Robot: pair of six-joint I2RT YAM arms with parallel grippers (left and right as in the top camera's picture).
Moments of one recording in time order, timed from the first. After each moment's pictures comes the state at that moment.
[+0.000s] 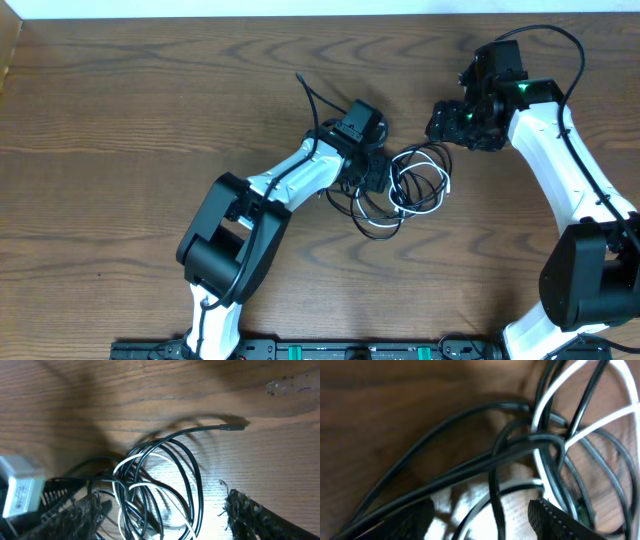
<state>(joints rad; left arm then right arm) -0.61 2.05 1.35 -0.51 0.25 -0.31 0.13 1.79 1.44 -0.89 -0.19 0.32</state>
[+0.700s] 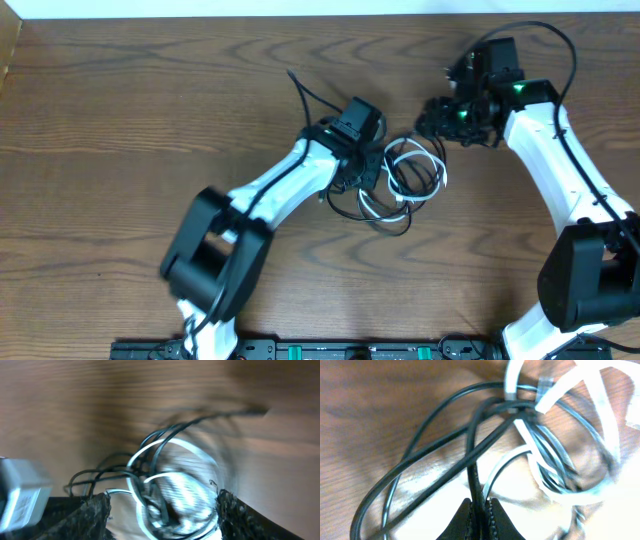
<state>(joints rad) -0.61 1.93 1.35 -0.62 0.20 -0.34 0.15 1.79 1.44 -0.81 -0.33 0.24</state>
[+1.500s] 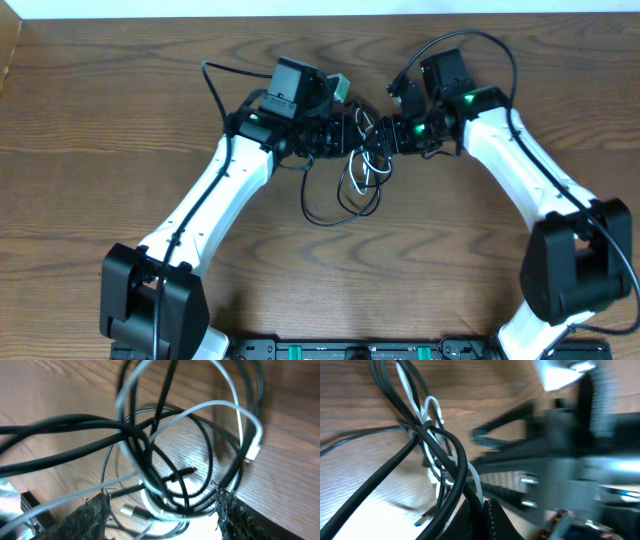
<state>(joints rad) -0.40 1.68 1.35 -0.62 0.60 -0.44 0.30 1.85 1.42 -0.76 -0.54 0.17</state>
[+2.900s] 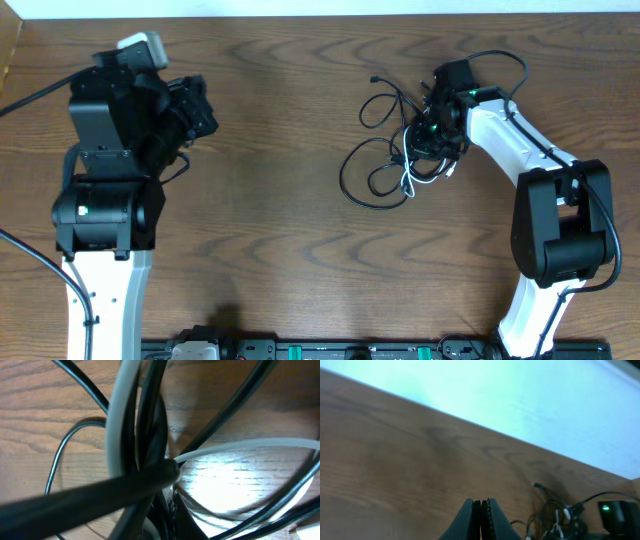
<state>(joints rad) -0.01 1.17 1.38 -0.71 0.17 -0.40 0.20 2.03 1.42 -0.77 -0.32 0.41</state>
